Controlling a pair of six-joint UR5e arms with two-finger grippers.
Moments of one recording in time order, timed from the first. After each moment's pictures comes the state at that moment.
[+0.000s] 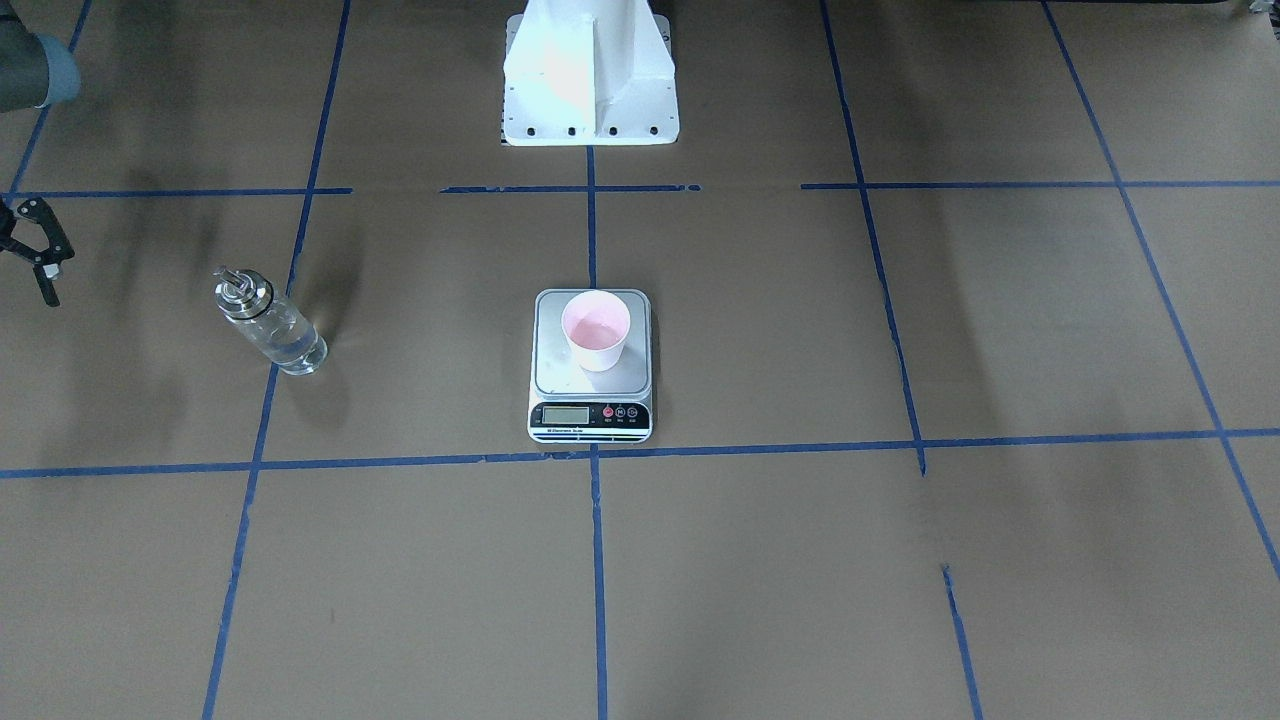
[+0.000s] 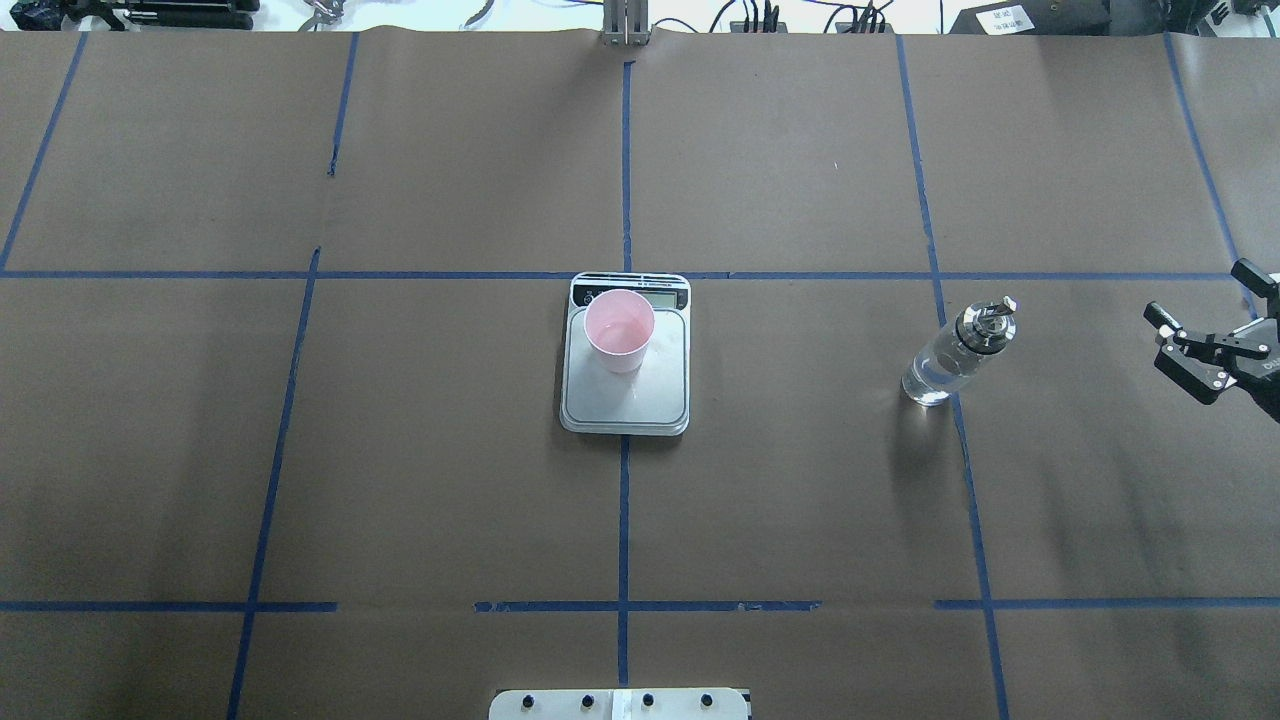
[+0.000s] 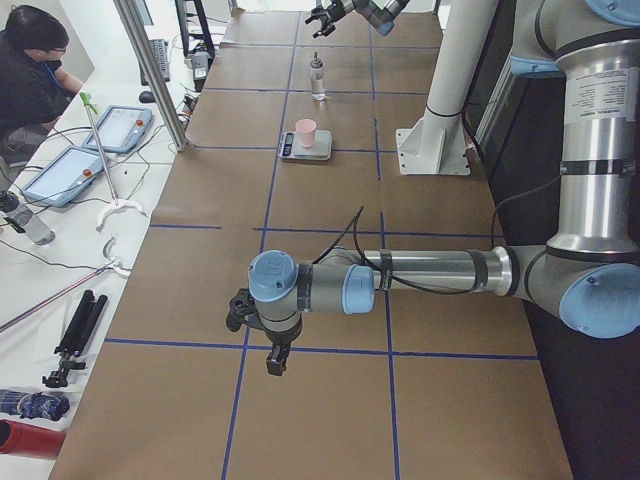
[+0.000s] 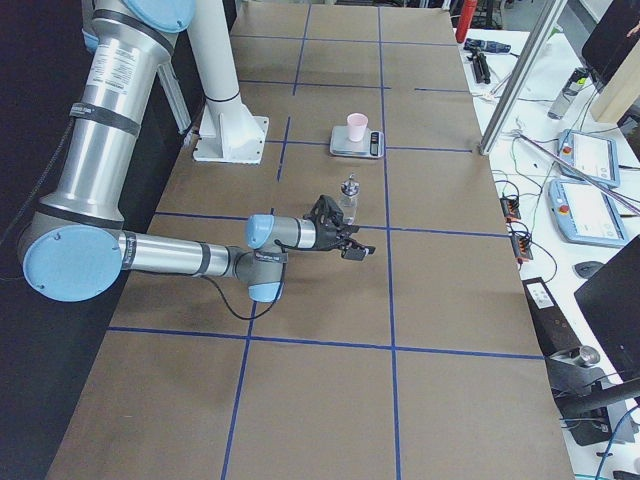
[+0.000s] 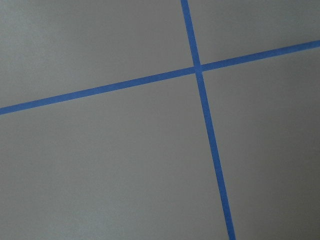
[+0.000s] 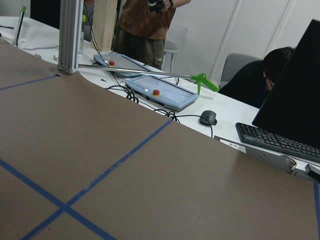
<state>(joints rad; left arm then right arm) -1.59 -1.51 -1.62 -1.59 -2.33 0.22 0.83 -1.87 1.62 0.08 1.39 0.48</state>
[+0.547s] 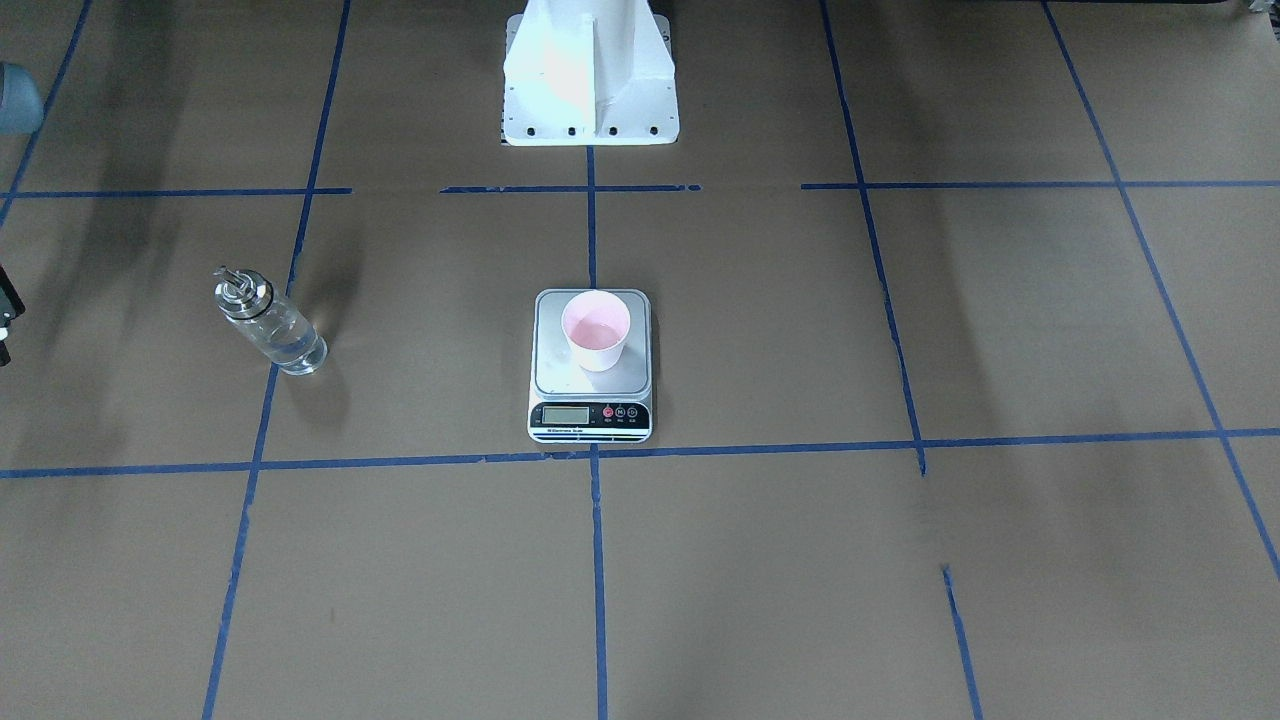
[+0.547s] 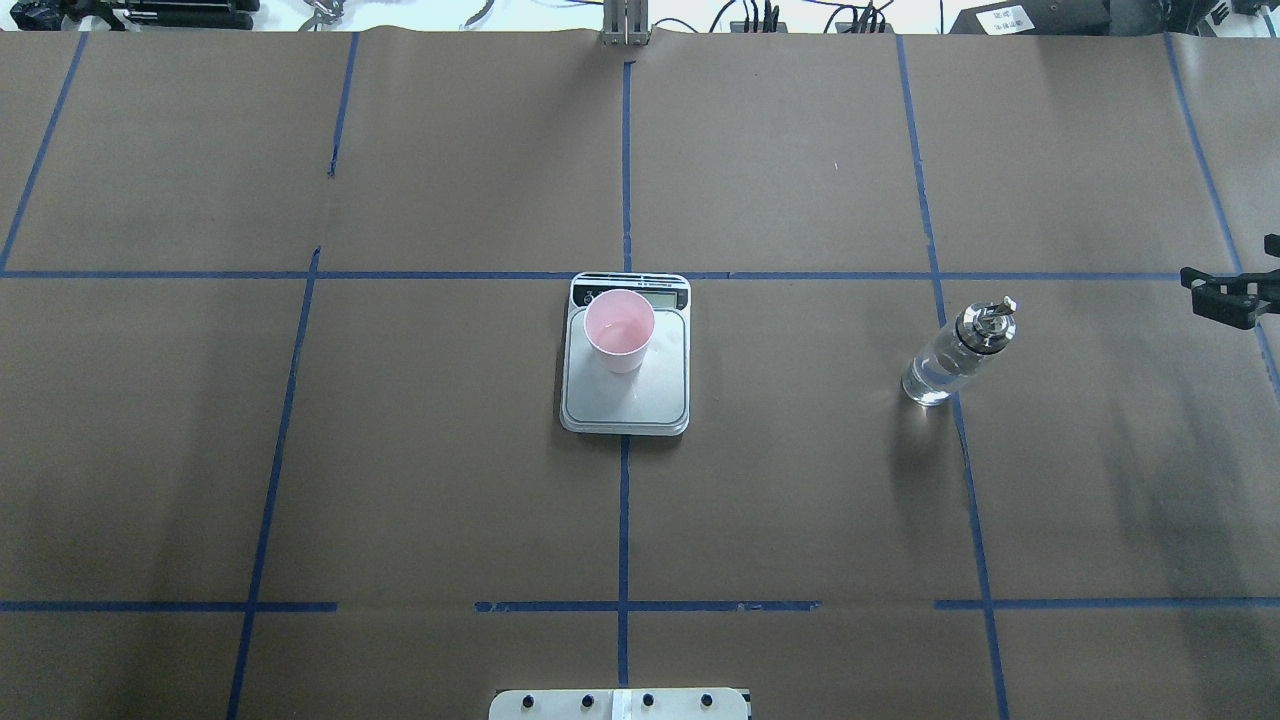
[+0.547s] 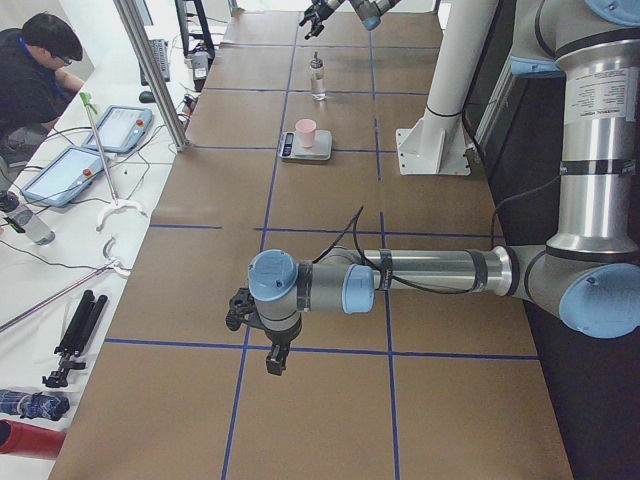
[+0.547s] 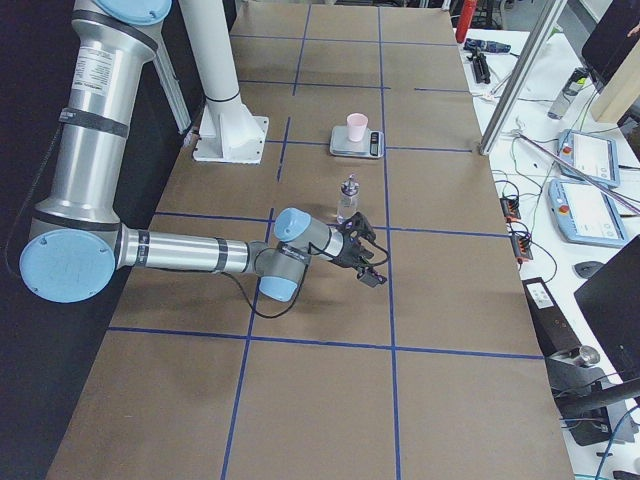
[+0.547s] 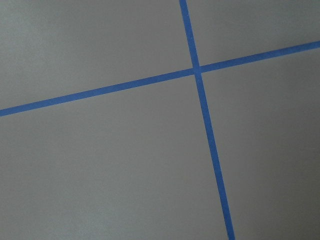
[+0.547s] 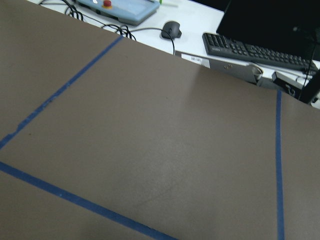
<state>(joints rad) -1.59 -1.51 -1.62 -1.59 -2.33 0.22 1.02 -1.79 1.62 -0.35 1.67 0.56</state>
